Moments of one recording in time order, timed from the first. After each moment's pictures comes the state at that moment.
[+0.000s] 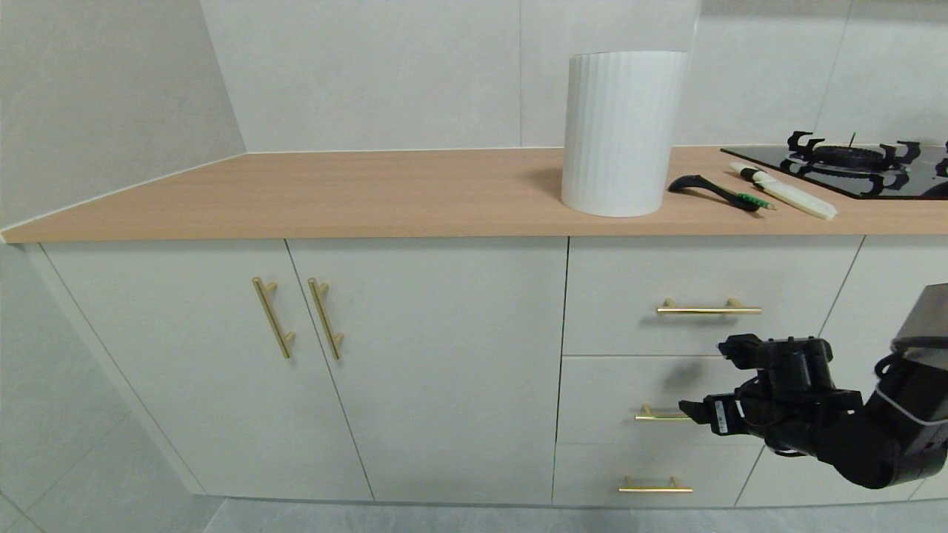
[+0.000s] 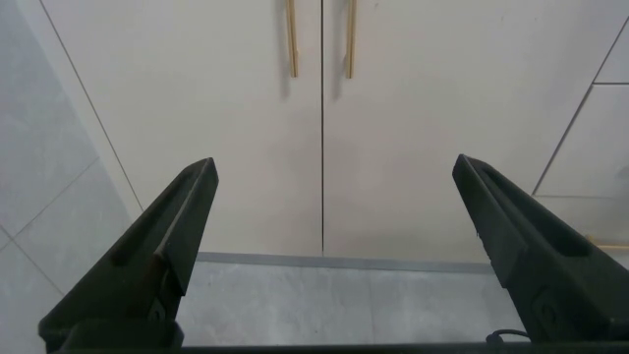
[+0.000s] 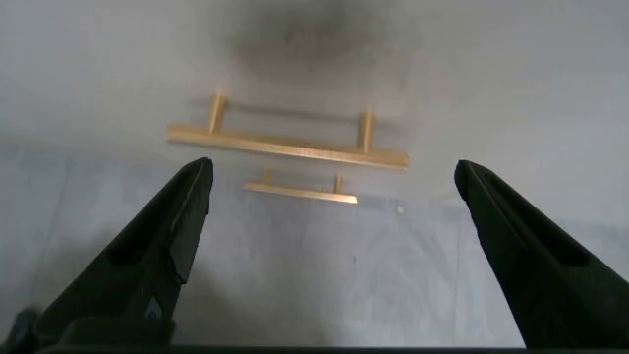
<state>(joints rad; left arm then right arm) 0.01 0.00 0.00 0.00 0.03 0.00 0.13 2.17 -0.59 -0.93 -0.04 0.00</state>
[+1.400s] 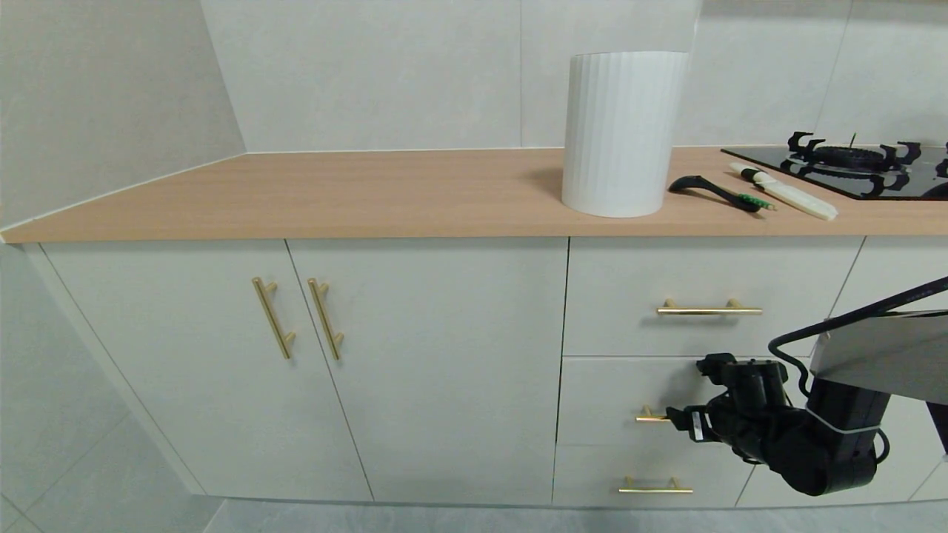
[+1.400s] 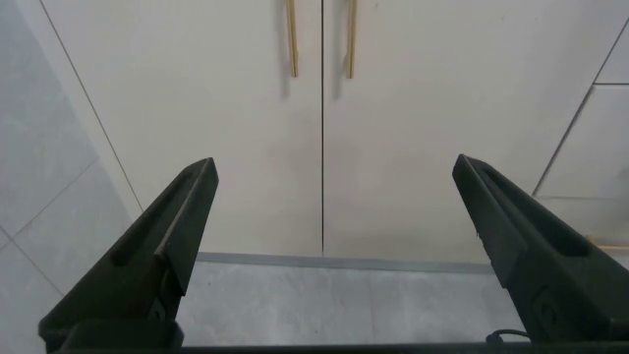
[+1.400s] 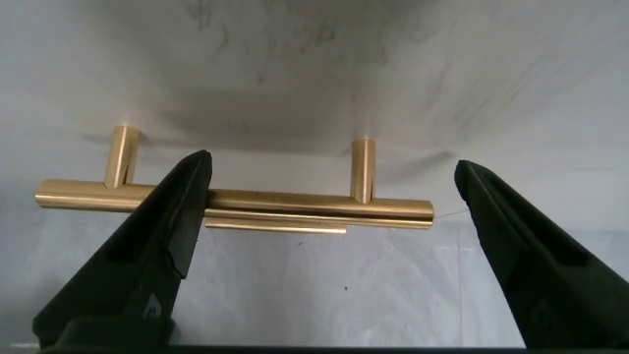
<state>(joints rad) 0.01 0.00 0.00 0.00 0.03 0.00 0.13 2.43 -0.69 -1.07 -0.14 0.02</state>
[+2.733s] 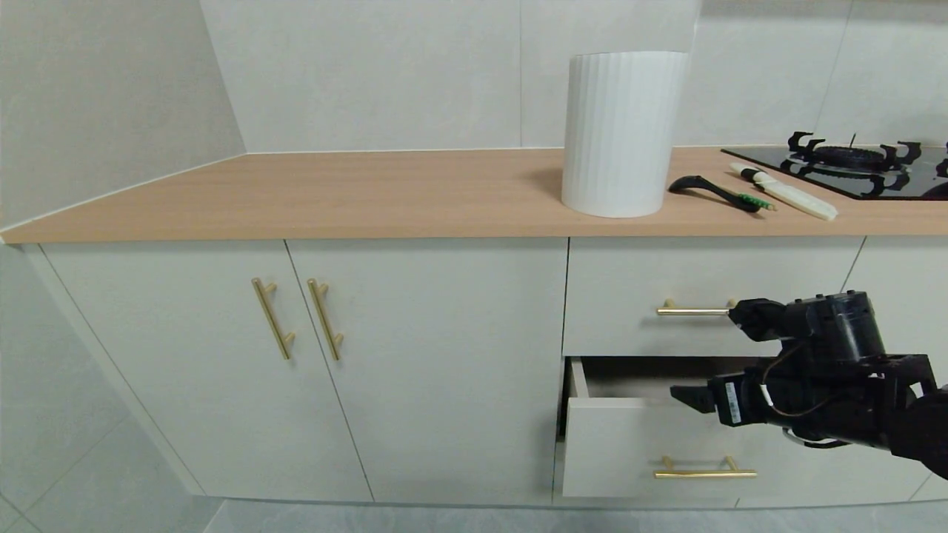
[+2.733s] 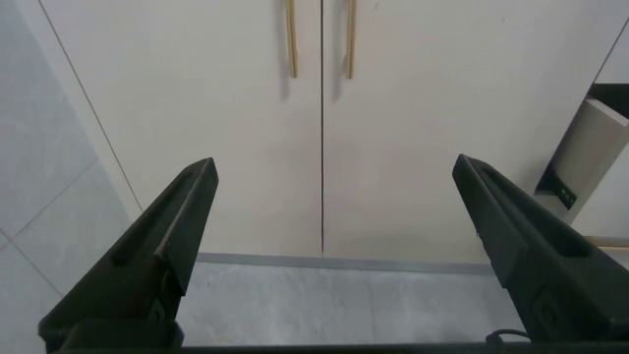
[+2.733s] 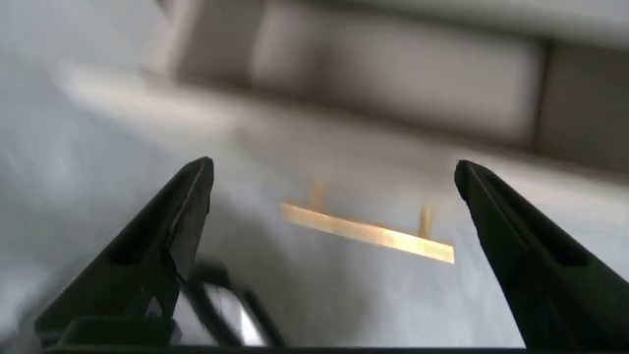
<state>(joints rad) 0.01 0.00 0.00 0.00 0.03 0.00 0.29 1.73 -0.61 -0.49 -0.02 0.09</state>
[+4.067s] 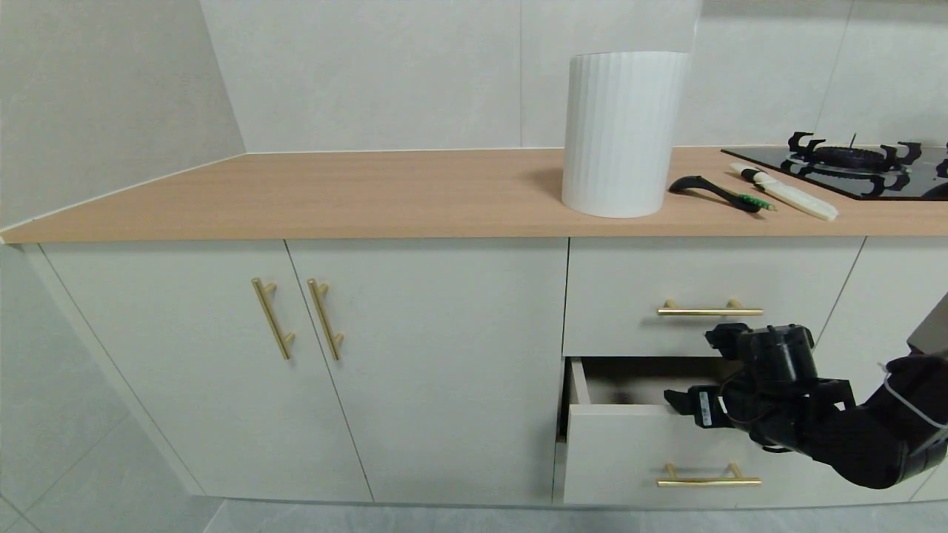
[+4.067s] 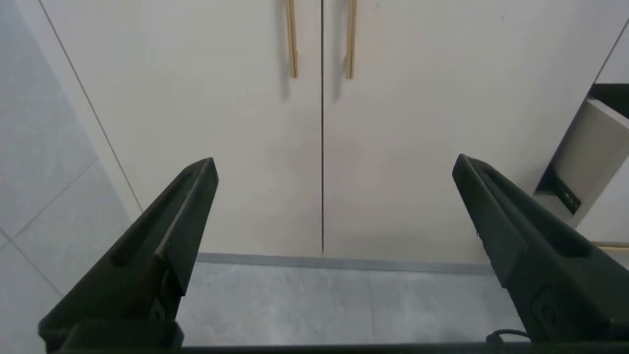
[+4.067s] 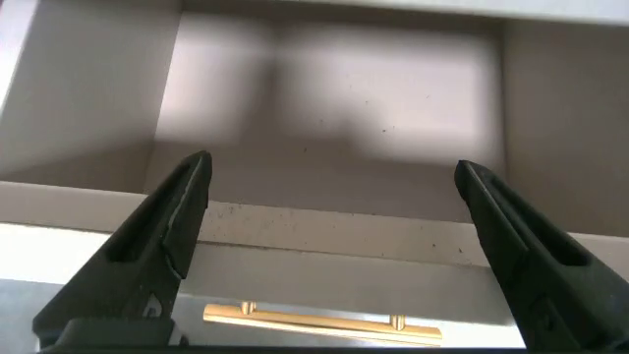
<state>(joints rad) 0.01 0.00 0.00 0.00 0.03 0.00 0.25 2.04 -0.60 -0.77 -0.15 0.11</state>
